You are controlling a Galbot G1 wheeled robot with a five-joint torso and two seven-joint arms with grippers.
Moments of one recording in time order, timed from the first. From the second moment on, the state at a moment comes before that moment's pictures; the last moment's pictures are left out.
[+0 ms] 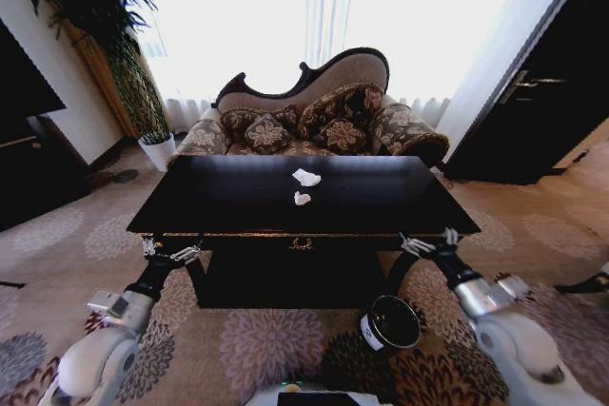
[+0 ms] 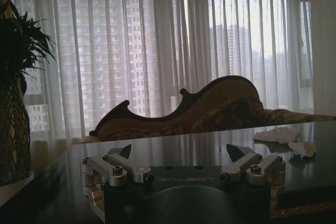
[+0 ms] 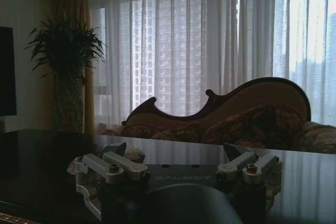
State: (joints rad) left arm 1.69 -1.07 -0.83 -2.22 -0.52 -0.04 0.10; right arm -1.55 0.95 0.85 2.14 0.71 -0.06 -0.24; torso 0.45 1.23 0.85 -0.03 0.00
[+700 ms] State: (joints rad) left arm 1.69 -1.07 -0.83 -2.22 -0.52 -0.04 0.10; right arm -0.98 0.65 0.34 1.83 0.85 -0.18 -0.18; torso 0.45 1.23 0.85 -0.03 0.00
